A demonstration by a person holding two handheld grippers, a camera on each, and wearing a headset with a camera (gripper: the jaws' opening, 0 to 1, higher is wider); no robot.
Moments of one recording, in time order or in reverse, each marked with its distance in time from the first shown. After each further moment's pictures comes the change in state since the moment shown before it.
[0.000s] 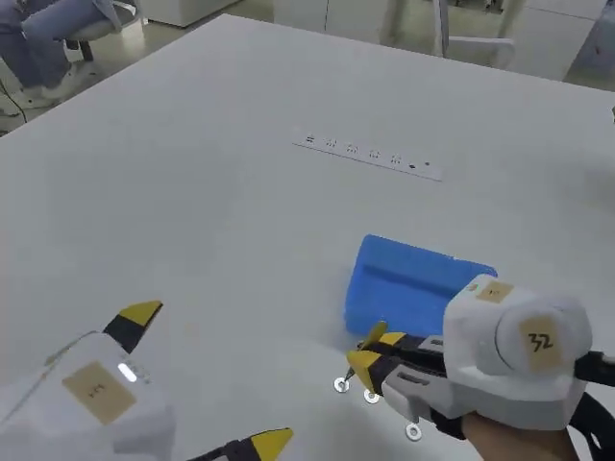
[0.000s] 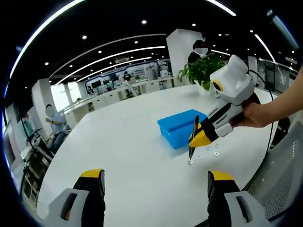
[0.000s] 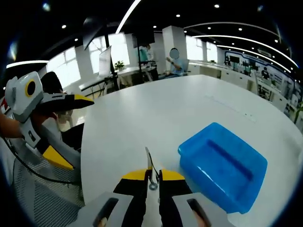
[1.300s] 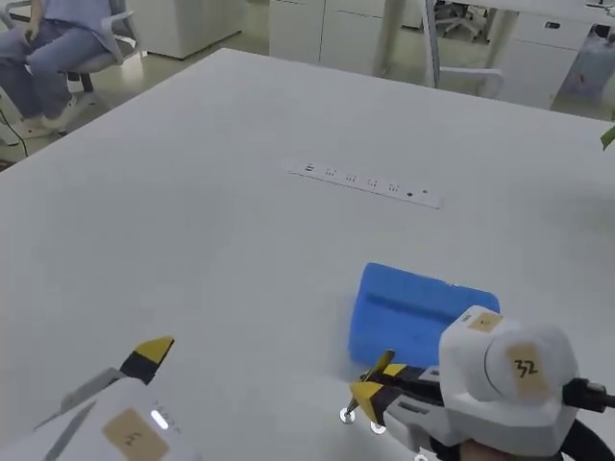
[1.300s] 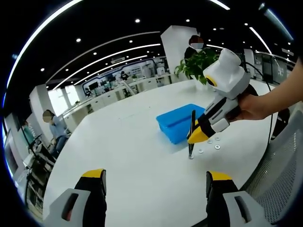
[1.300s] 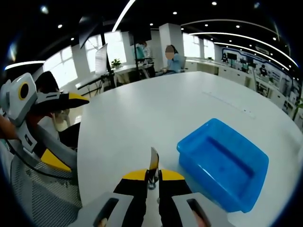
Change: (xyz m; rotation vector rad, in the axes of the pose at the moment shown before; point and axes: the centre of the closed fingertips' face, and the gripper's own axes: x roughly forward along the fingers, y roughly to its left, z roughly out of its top) left arm 0.003 0.001 -0.011 0.070 0.027 0.009; right arm 0.007 -0.003 -0.005 0.013 0.024 -0.023
